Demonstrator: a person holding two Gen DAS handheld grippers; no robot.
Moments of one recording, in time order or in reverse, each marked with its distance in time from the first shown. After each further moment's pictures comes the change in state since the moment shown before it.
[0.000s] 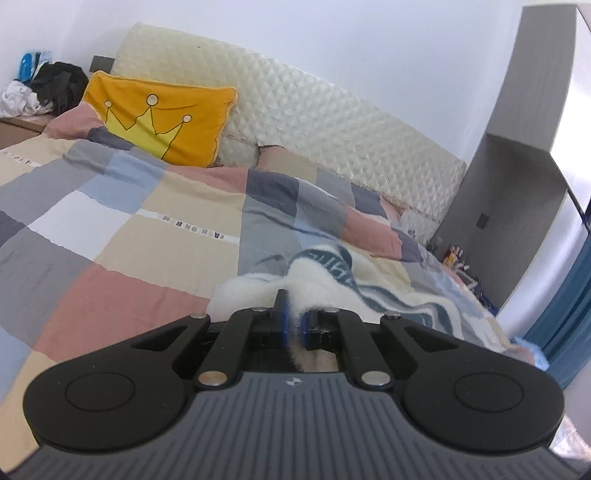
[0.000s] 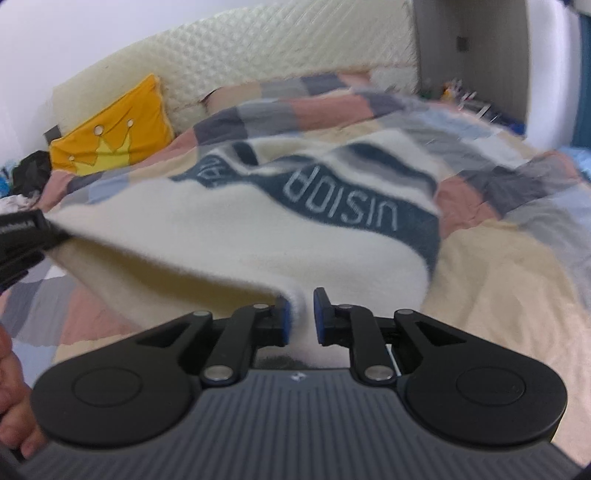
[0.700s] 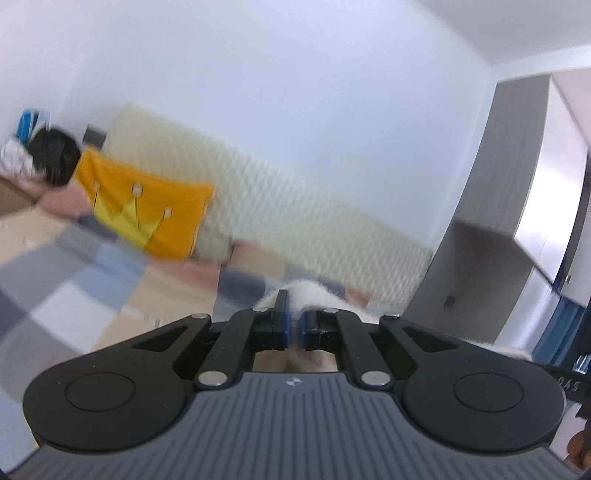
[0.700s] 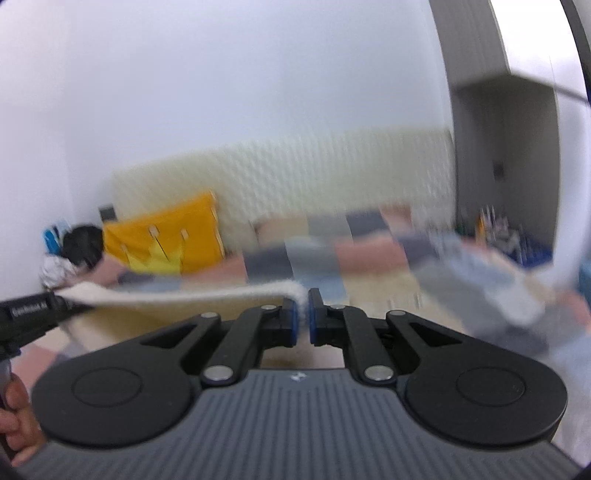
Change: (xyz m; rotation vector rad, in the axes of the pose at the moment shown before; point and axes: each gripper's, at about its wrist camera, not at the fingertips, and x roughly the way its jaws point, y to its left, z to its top) left arm -0.124 -0.052 0.118 -0.021 -0.268 -0.076; right arm -0.160 0.020 0.126 -0.175 -0.449 0.120
